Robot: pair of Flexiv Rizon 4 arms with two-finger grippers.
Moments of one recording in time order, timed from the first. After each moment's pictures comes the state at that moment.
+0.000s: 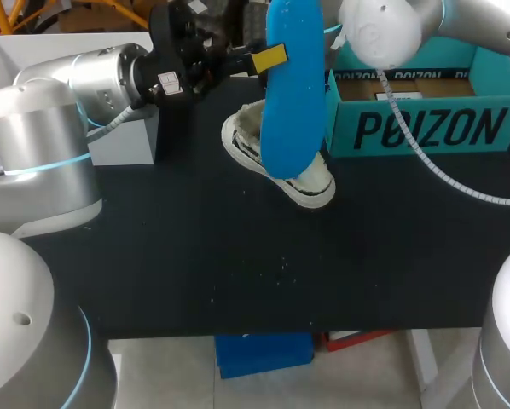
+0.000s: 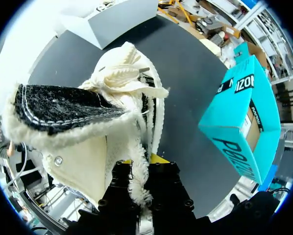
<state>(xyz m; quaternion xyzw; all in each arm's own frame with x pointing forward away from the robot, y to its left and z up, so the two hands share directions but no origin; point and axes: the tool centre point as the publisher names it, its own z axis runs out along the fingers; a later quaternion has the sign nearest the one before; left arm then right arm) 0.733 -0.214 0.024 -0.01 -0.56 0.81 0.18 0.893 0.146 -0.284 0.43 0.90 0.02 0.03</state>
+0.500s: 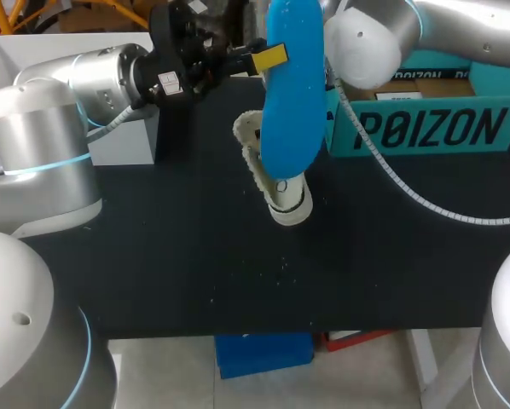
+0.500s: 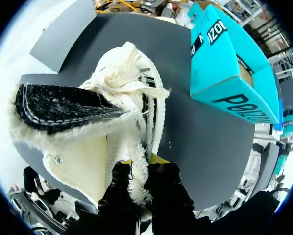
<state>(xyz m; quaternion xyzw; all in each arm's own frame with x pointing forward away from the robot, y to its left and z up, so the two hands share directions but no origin) 0.733 -0.214 0.024 -0.01 -0.56 0.81 0.18 0.888 0.147 -0.326 0.64 0.77 -0.01 0.06</state>
